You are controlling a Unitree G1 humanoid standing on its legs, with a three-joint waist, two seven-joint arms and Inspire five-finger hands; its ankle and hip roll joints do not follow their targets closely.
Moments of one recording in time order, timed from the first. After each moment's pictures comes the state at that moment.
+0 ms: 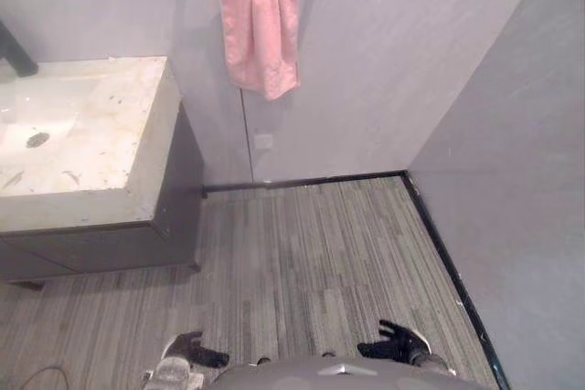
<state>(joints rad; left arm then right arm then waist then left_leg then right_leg) 0.04 0.28 -0.23 1.10 -0.20 -0.03 0.15 0.03 -0.23 0.25 1.09 0.28 -0.11 -0.05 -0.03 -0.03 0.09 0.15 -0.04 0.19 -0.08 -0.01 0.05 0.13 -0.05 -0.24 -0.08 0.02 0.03</state>
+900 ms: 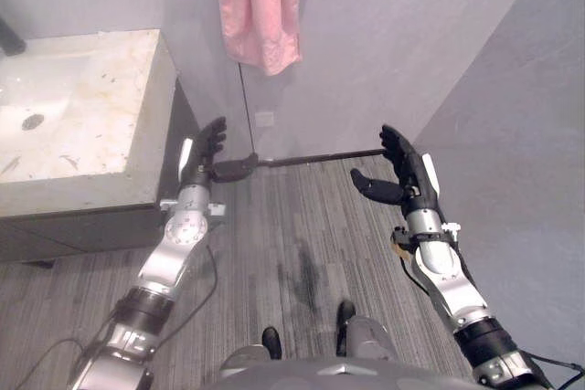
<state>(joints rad) -0.19 0.43 -0.21 0.07 -0.26 0.06 0.38 -0.07 -0.40 0.26 0.10 0.16 -0.26 -0.32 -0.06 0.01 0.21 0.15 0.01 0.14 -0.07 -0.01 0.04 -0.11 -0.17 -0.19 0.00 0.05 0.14</state>
